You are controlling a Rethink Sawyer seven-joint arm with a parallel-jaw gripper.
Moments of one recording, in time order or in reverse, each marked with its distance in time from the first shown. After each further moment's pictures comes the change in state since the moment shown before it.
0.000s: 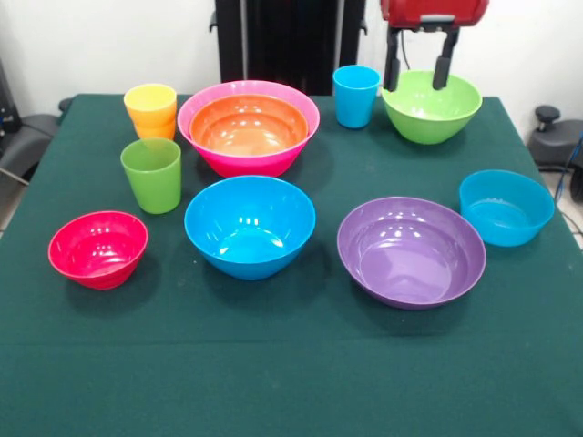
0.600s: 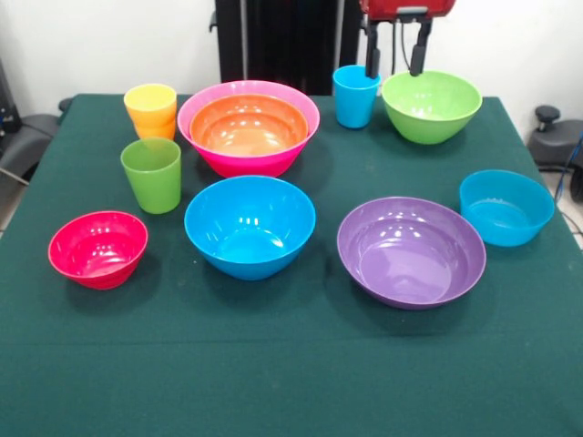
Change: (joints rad) arm -0.041 -0.056 0.000 0.202 -0.042 -0.162 0.000
